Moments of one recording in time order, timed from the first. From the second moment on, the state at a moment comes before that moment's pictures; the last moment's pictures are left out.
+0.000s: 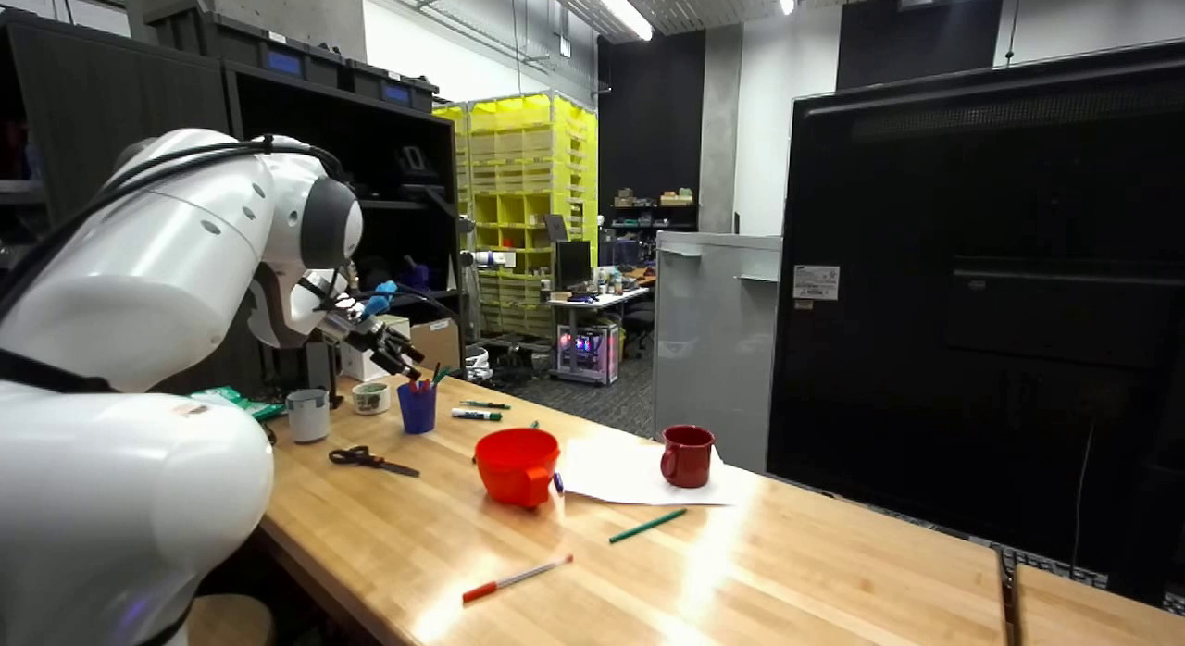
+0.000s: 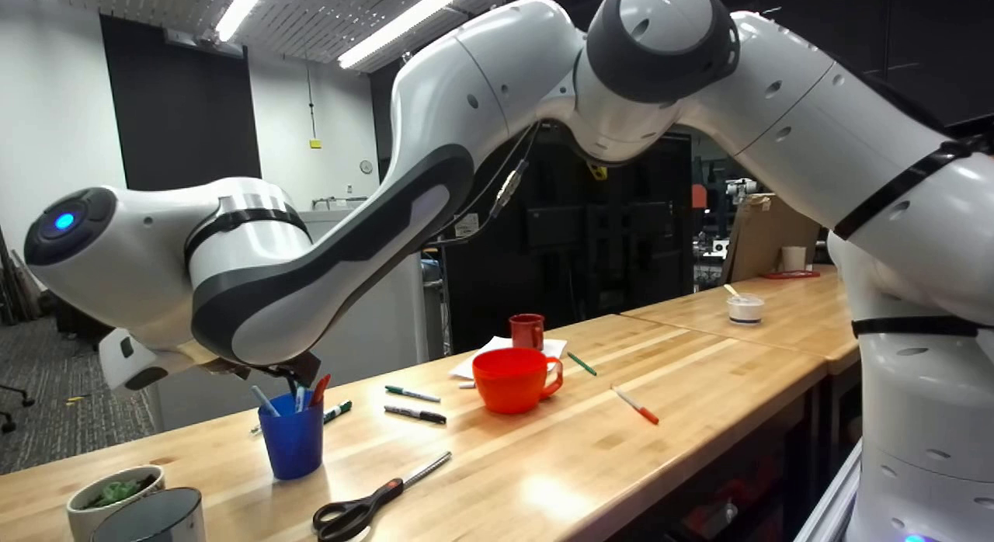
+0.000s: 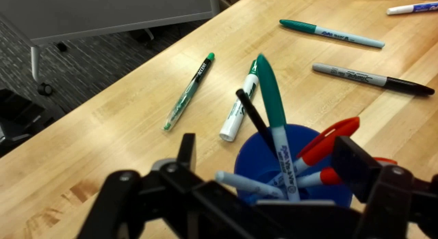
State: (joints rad) arm 0.61 0.76 0.35 -1.36 -1.20 1.85 -0.92
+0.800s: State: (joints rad) arm 0.62 0.72 0.30 -1.28 -1.24 1.93 -0.92
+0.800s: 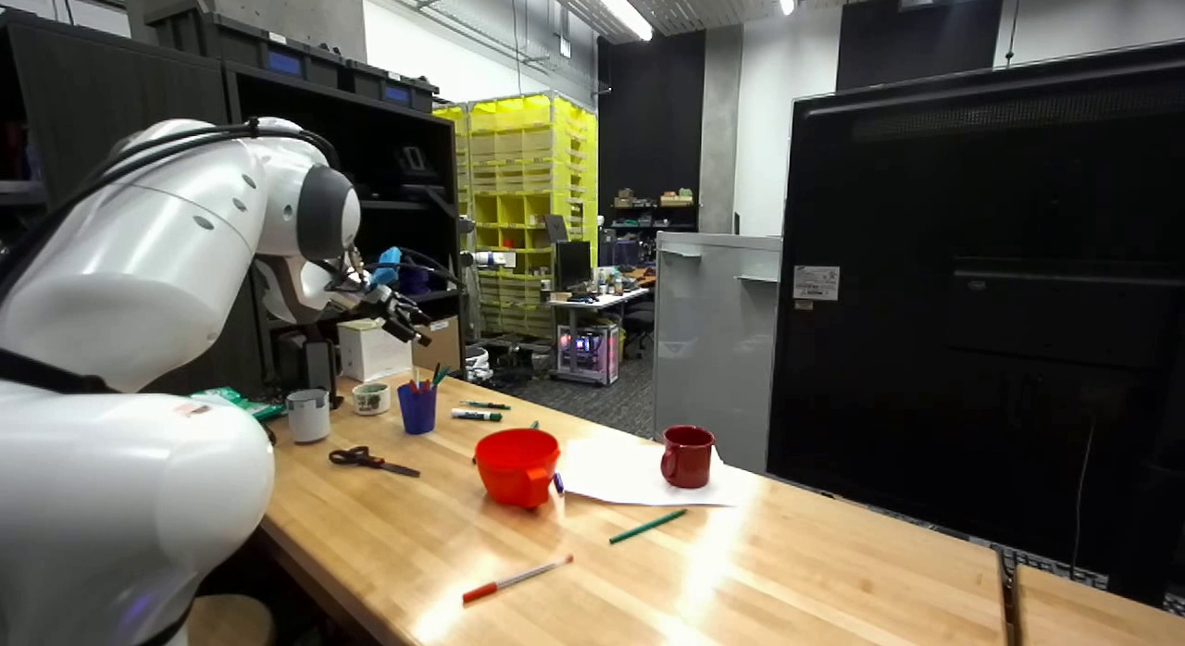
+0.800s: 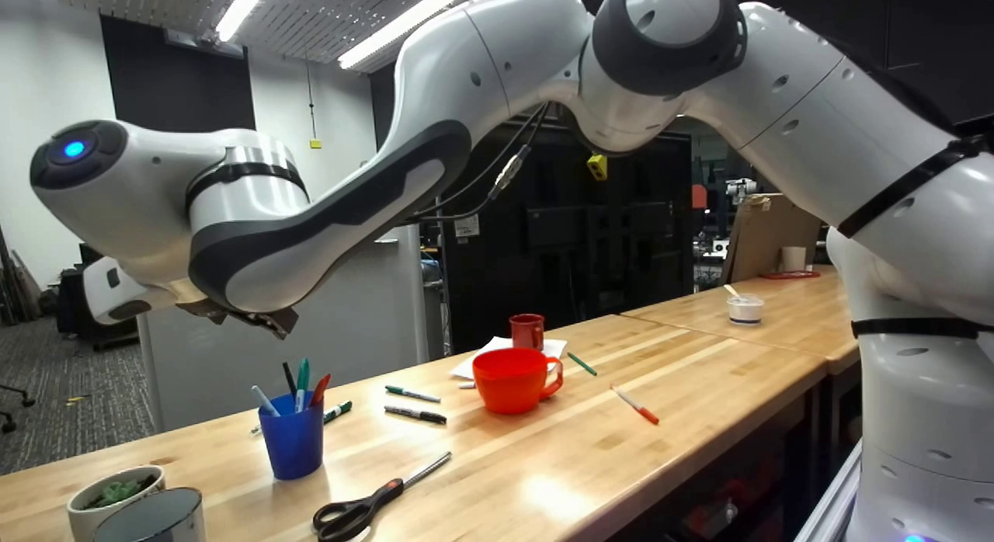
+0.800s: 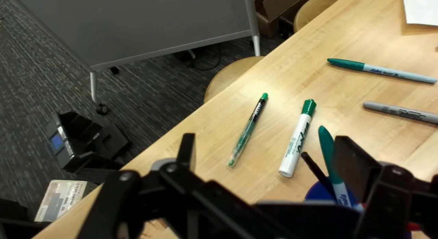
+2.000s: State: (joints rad) arm 0.33 0.41 0.30 -1.67 -0.93 2.12 -0.61
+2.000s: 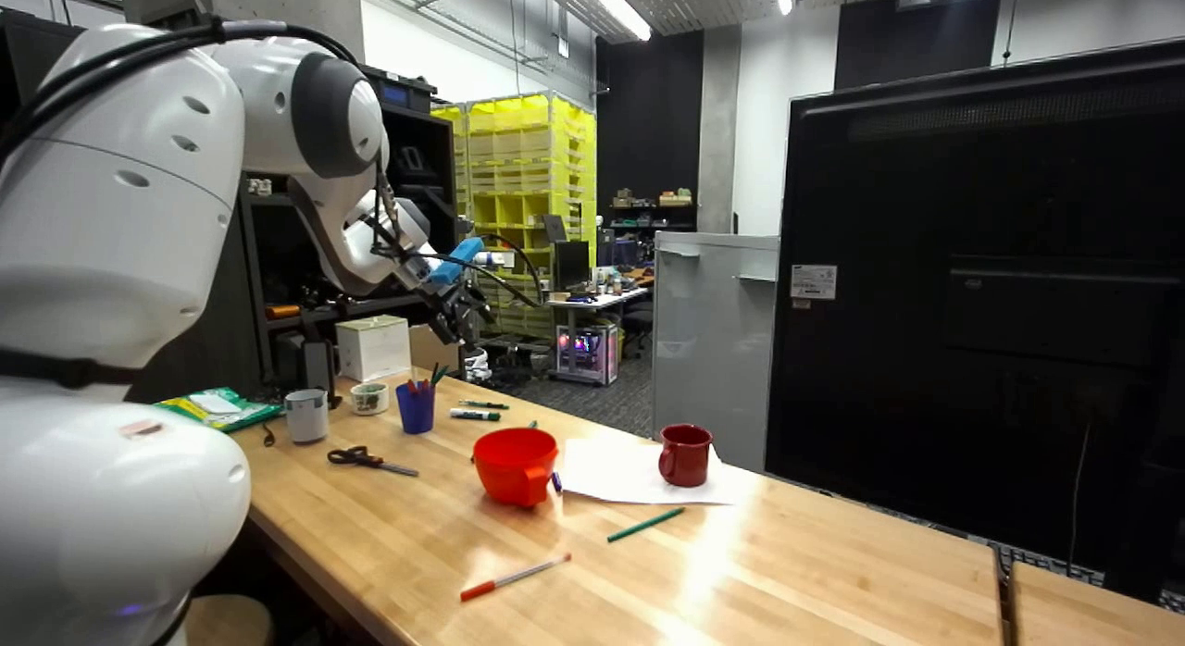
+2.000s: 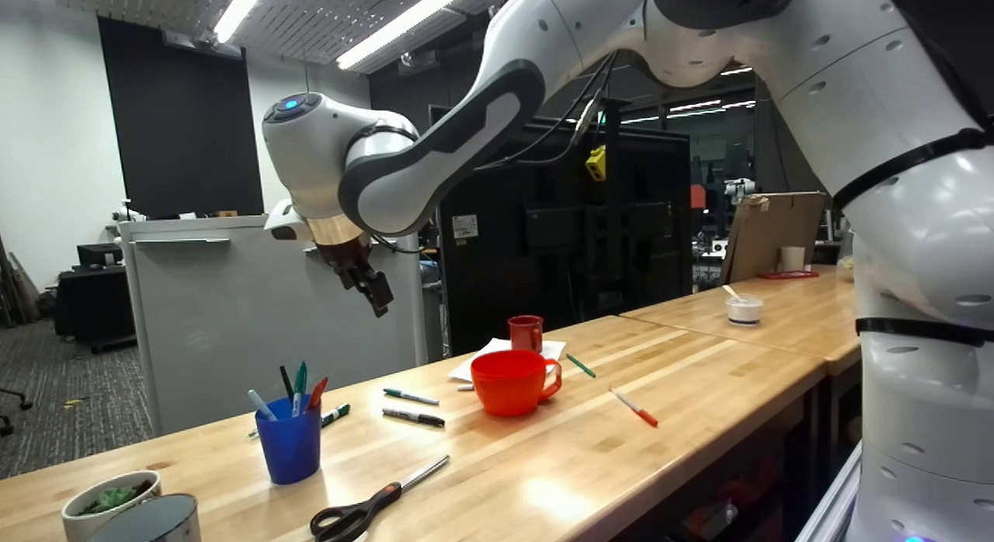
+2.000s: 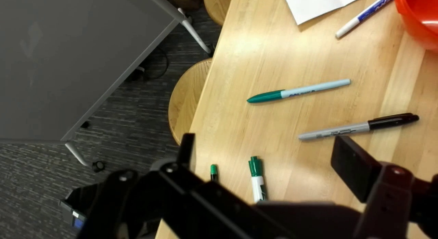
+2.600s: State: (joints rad) arm 0.33 0.40 0.30 -1.68 -0.89 2.15 -0.56
